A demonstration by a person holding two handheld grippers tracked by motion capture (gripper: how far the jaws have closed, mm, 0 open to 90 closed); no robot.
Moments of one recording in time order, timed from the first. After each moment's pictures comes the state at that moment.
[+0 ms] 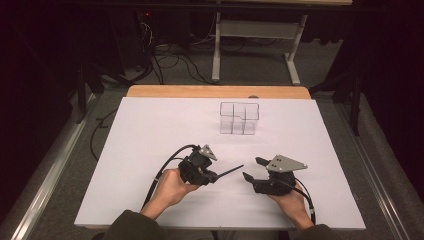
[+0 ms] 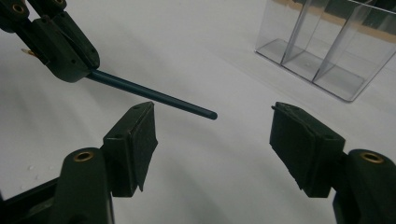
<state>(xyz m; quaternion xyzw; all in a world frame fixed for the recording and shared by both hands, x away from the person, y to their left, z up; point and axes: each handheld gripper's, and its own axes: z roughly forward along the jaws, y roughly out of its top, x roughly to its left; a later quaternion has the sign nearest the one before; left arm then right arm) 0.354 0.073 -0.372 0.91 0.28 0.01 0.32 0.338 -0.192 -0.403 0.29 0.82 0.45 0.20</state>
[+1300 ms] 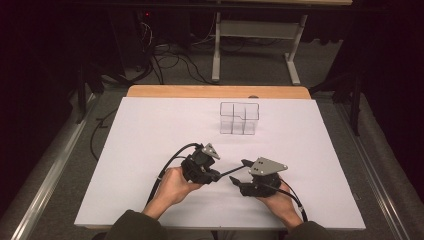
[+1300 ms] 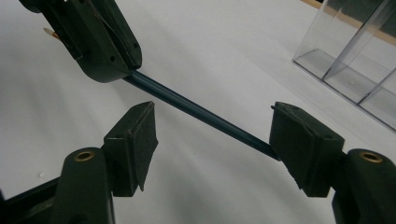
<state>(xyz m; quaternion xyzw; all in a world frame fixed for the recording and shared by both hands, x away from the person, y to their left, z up) 0.355 0.067 -0.368 0.91 0.27 0.01 0.32 0.338 -0.157 -0.410 0.24 0.85 0.43 0.20</state>
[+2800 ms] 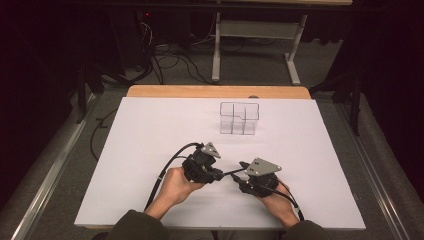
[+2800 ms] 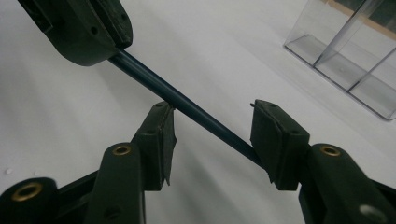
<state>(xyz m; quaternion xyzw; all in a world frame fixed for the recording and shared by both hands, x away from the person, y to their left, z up) 0.356 0.066 -0.367 0.90 0.27 0.01 0.35 0.339 -0.151 -0.416 0.25 0.86 0.40 0.22</state>
